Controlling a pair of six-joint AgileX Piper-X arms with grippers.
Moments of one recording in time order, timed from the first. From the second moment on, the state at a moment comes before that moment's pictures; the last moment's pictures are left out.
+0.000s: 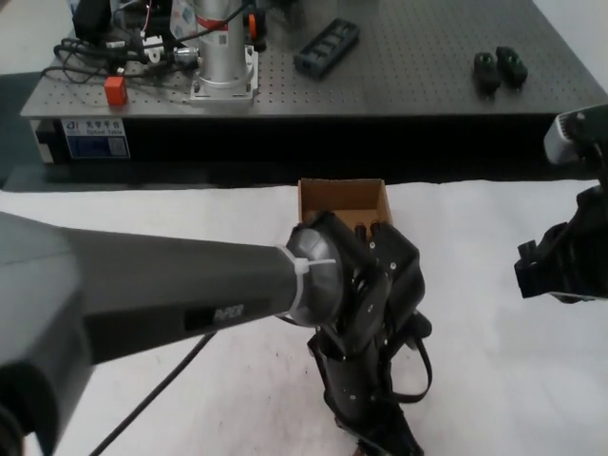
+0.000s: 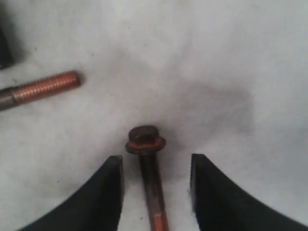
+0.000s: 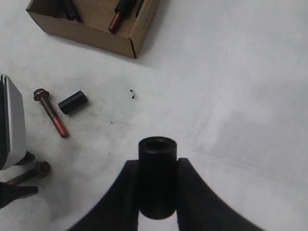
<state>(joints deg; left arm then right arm) -51.5 113.9 -77.4 45.4 8.2 0.6 -1.7 61.9 -48.5 46.9 -7.6 -12.6</state>
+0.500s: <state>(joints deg) -51.5 114.5 -77.7 44.9 5.5 0.0 -1.7 58.8 -45.6 49.0 -12.4 -9.6</state>
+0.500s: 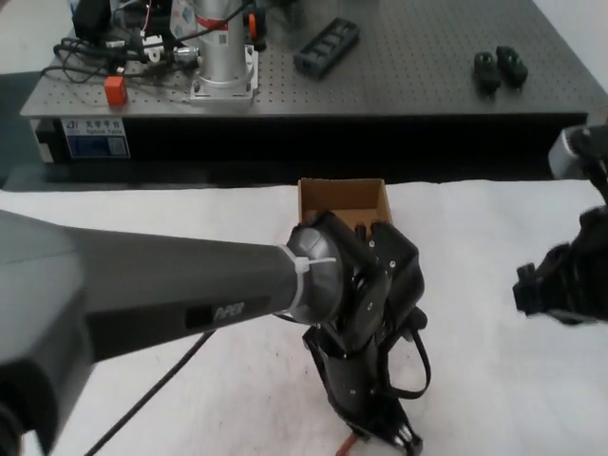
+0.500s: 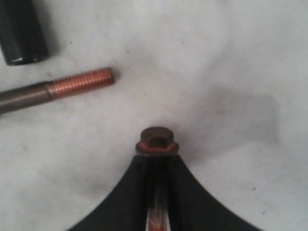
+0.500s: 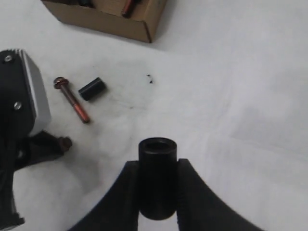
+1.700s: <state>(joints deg) -44.4 72.5 -47.8 -4.9 23.3 -33.6 20.1 49.2 -17.8 -12.1 -35.2 27.2</state>
